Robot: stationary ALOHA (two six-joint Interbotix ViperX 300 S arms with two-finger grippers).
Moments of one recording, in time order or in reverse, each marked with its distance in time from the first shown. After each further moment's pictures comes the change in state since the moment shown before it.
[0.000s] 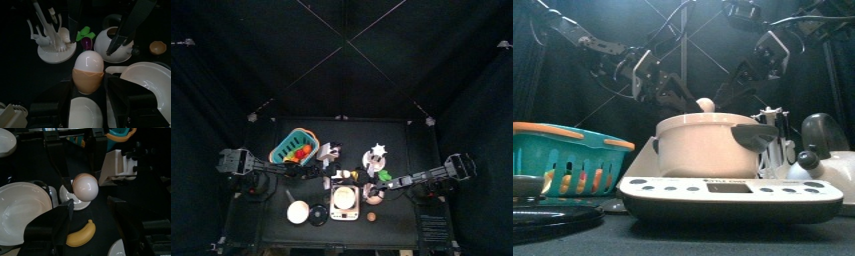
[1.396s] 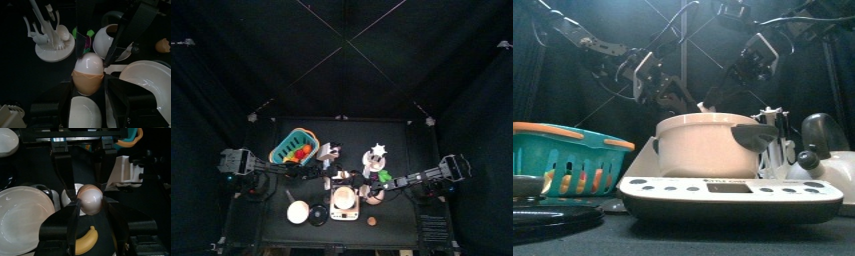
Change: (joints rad) left arm -0.008 0.017 -0.012 -0.002 0.002 0.002; right arm -0.021 0.067 -0.057 -0.012 -0.041 -0.017
